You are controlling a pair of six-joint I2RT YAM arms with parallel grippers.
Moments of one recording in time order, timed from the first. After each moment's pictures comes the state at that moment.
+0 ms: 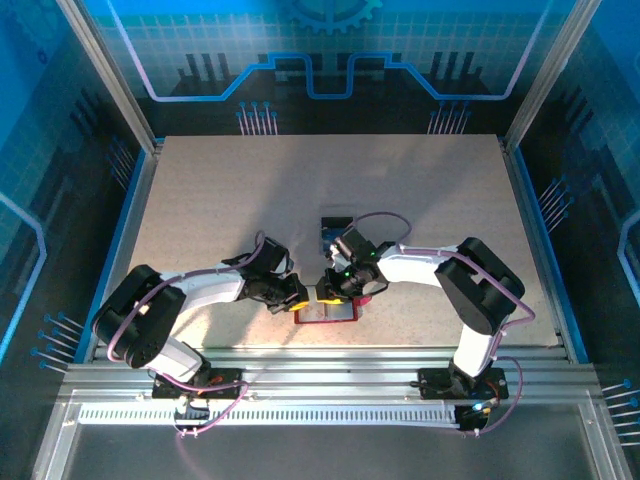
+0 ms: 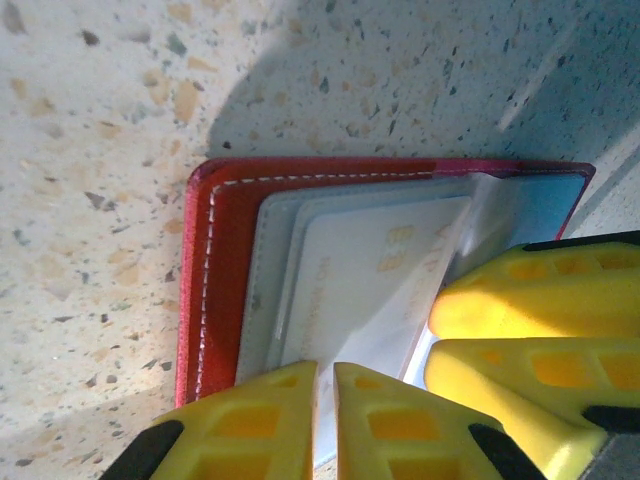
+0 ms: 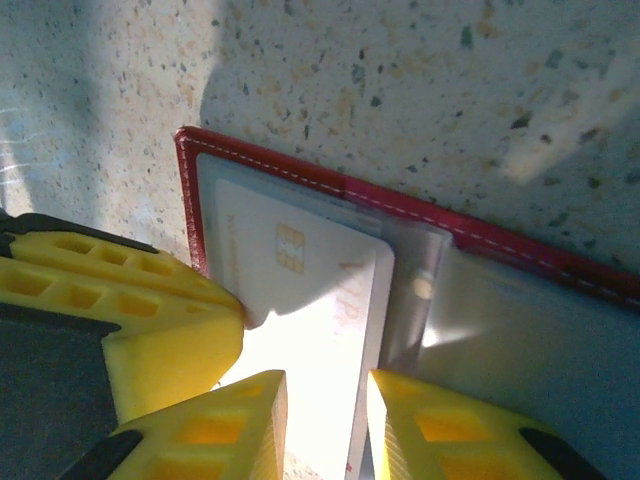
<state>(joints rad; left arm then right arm) -0.55 1.51 0.62 -0.21 0.51 -1.01 0.74 1.78 0.94 -0.30 -0.53 0.75</state>
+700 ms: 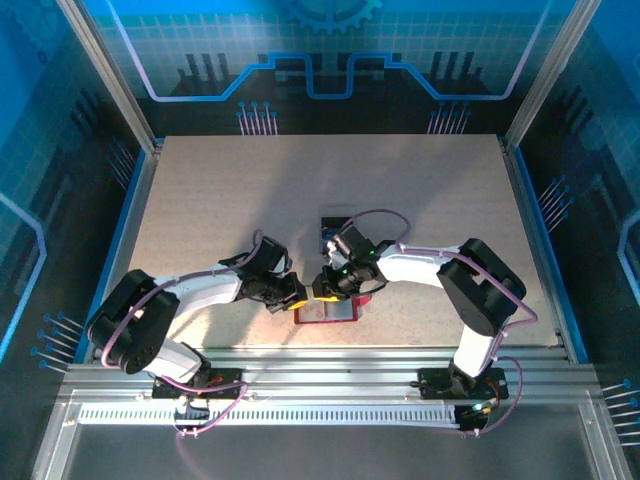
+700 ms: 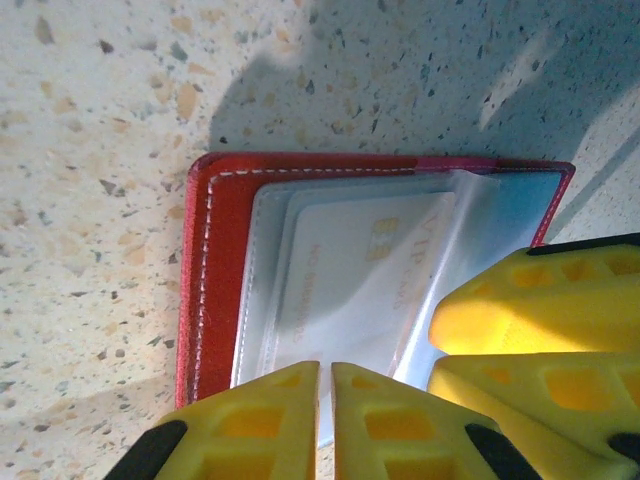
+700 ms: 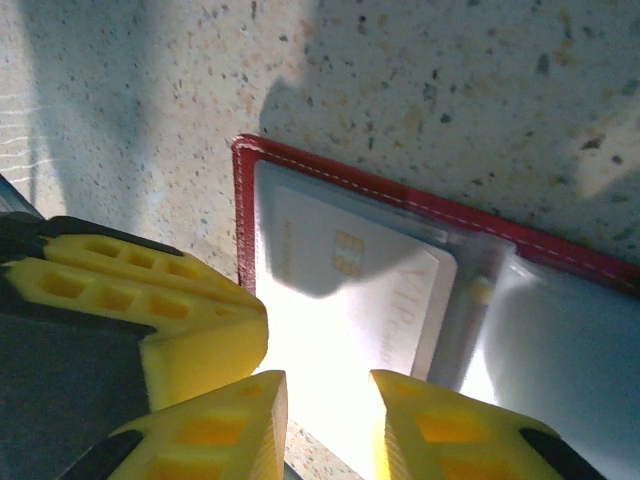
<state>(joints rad) -0.55 1.47 0.62 -0.24 0.49 -1.00 0.75 1.77 0.96 -0.28 -0.56 0.76</state>
